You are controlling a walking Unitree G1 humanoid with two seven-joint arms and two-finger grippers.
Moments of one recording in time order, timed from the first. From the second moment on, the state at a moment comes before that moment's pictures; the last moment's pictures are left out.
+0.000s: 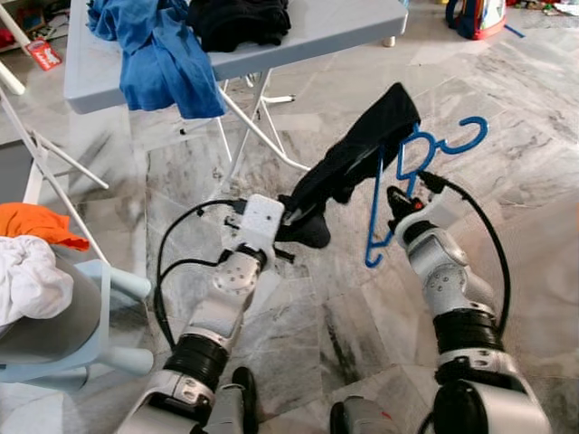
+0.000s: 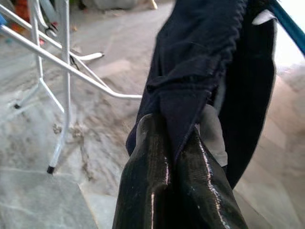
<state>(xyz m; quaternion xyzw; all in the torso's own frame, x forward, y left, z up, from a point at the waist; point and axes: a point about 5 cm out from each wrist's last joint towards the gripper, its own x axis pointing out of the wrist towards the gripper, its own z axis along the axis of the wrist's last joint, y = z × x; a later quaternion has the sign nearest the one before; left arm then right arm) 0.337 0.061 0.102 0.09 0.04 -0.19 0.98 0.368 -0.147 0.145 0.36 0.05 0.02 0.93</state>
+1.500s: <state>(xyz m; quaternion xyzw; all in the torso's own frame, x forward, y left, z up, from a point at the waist) 0.340 0.072 0.103 0.02 0.03 -0.25 0.97 0.328 -0.157 0.146 0.10 -0.06 -0.05 0.99</state>
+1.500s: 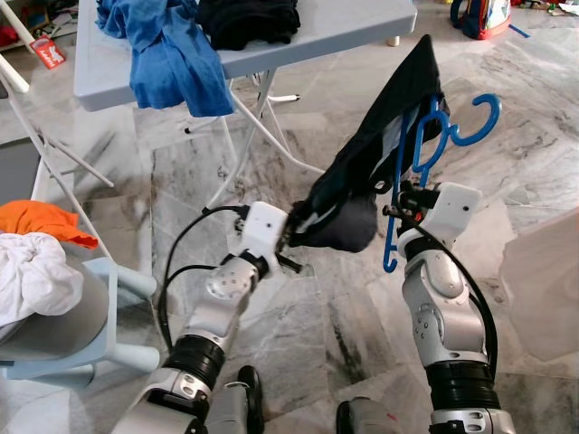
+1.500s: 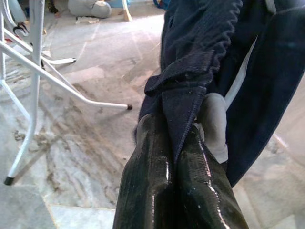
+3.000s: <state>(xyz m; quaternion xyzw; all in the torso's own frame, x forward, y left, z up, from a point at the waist) 0.341 0.069 0.112 -0.01 0.01 -0.26 0.97 0.313 -0.159 0.149 0.05 -0.09 -0.06 0.99</state>
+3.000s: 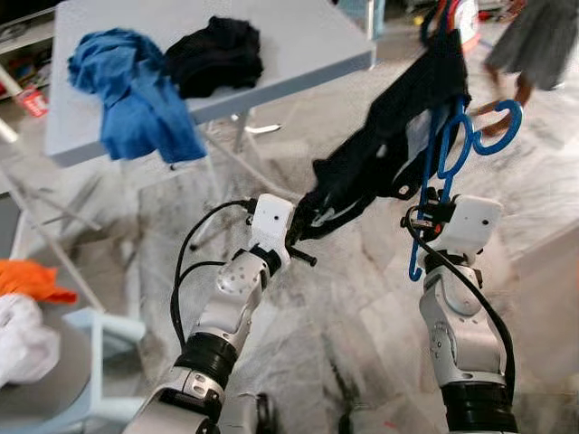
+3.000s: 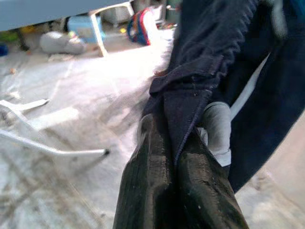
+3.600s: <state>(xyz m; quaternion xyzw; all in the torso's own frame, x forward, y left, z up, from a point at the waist) 0.336 0.097 0.094 0.01 0.03 -0.17 0.98 0.305 -0.161 0.132 0.04 -0.07 -0.05 1.00</state>
